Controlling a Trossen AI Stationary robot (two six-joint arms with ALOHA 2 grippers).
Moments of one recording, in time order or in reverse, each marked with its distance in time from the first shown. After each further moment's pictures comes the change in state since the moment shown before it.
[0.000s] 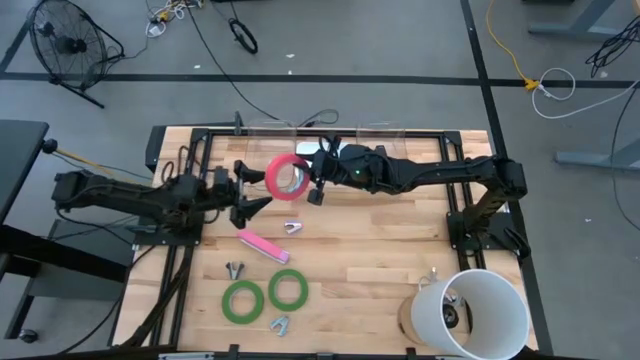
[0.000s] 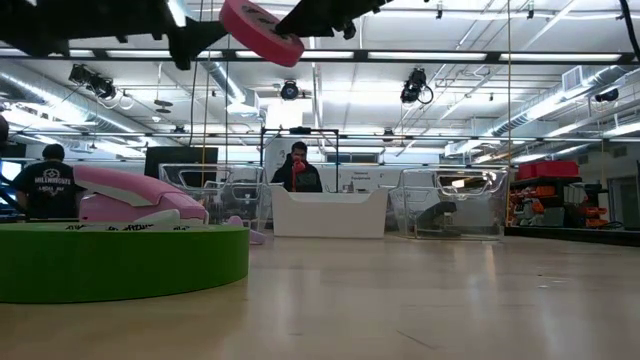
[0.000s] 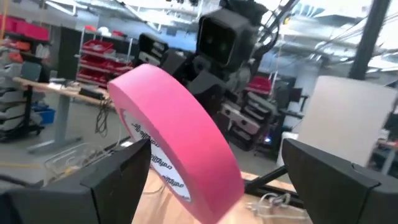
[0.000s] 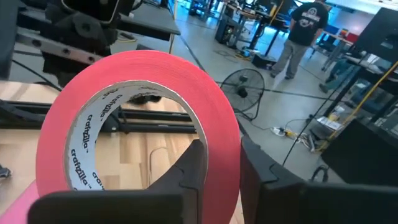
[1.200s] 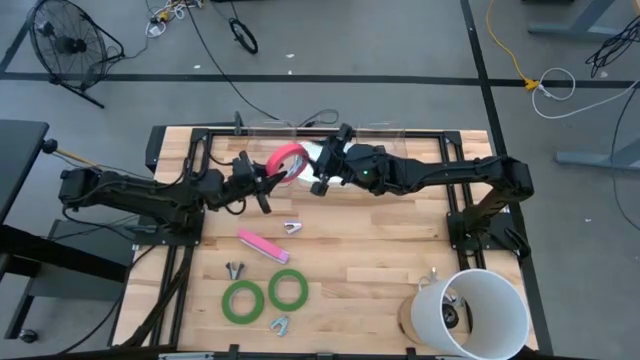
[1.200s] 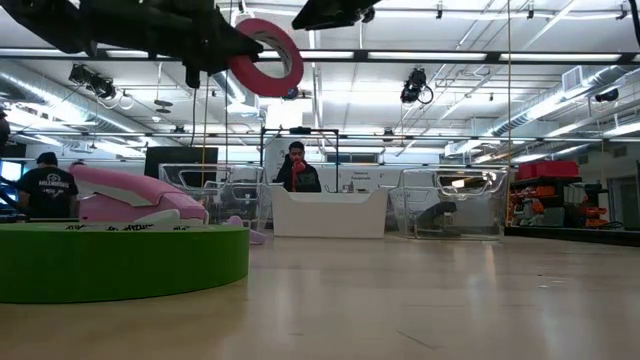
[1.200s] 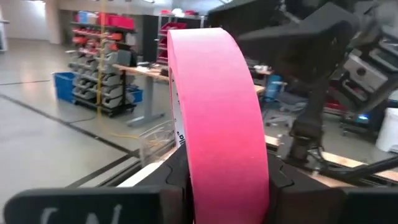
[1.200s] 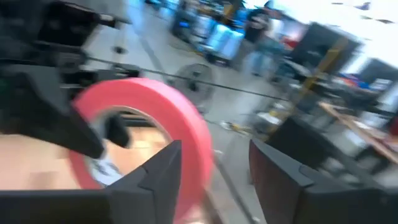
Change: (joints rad) left arm 0.073 0.185 0.099 -0.081 -0.225 0.085; right arm 0.019 -0.049 0.001 -0.023 0.255 -0.117
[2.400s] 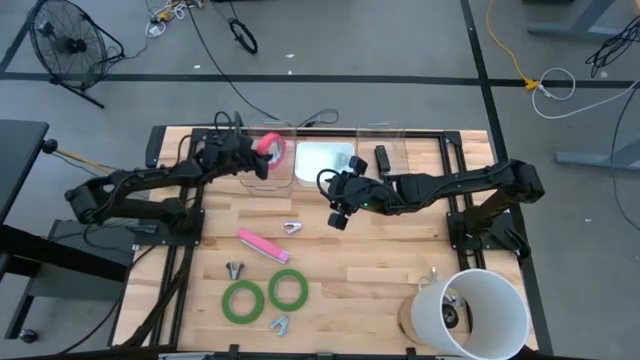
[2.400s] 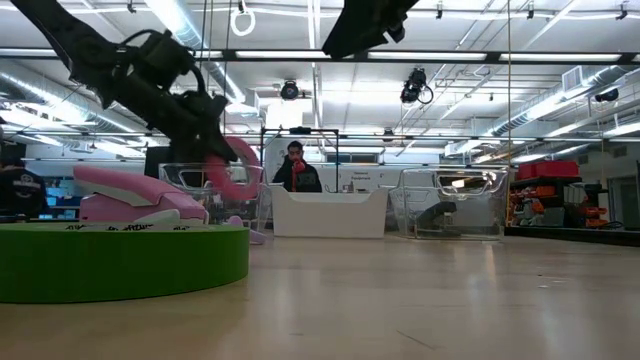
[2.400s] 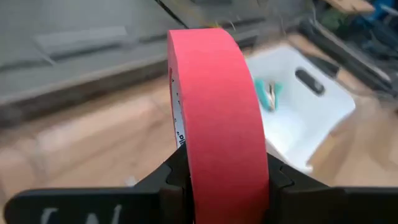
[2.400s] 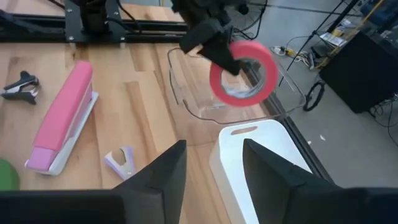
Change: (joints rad) left arm 0.618 0.162 0.001 -0.394 0.447 -0.252; right arm 0.142 -0.059 -0.048 -0.451 -0.042 0.408
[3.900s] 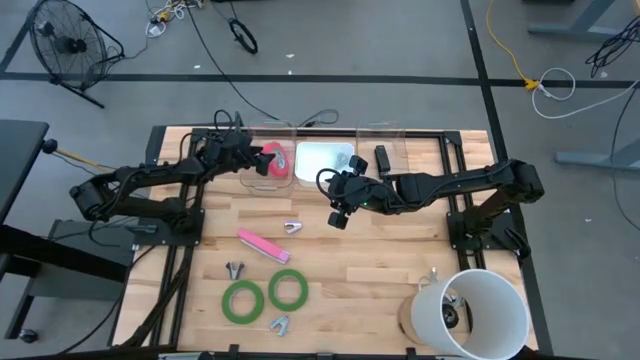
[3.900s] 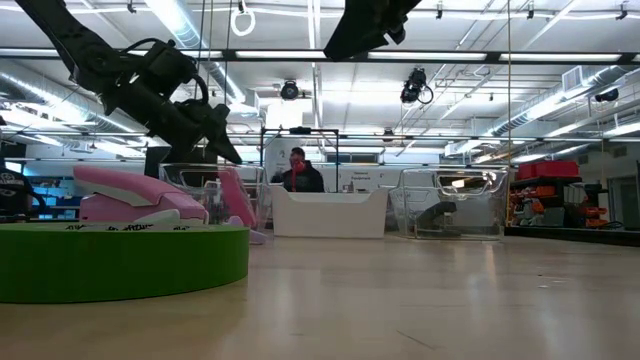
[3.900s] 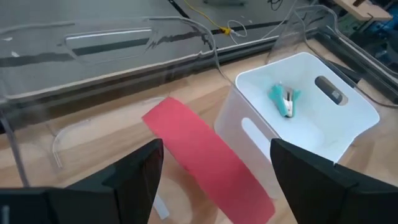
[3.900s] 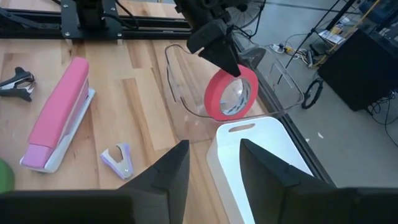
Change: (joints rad) left arm 0.043 0.041 0.001 0.031 -0.013 -0.016; right arm 0.001 0.000 0.000 -0.012 0.001 -0.001
